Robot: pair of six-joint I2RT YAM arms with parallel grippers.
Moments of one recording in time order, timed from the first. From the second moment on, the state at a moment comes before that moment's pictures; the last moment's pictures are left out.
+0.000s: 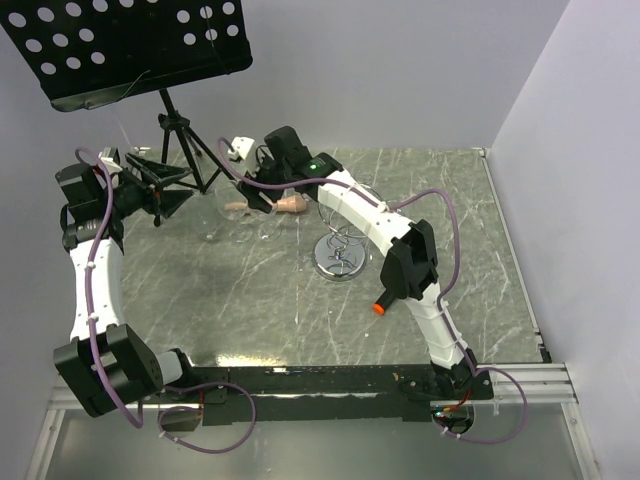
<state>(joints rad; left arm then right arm) 0.39 1.22 1.09 -0.22 0.99 -1.14 0.76 2.28 2.33 -0.67 -0.32 -0.40</state>
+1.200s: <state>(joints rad) 0.39 1.23 1.07 -0.20 0.99 -1.11 0.73 2.20 2.33 -0.62 -0.21 -0.20</state>
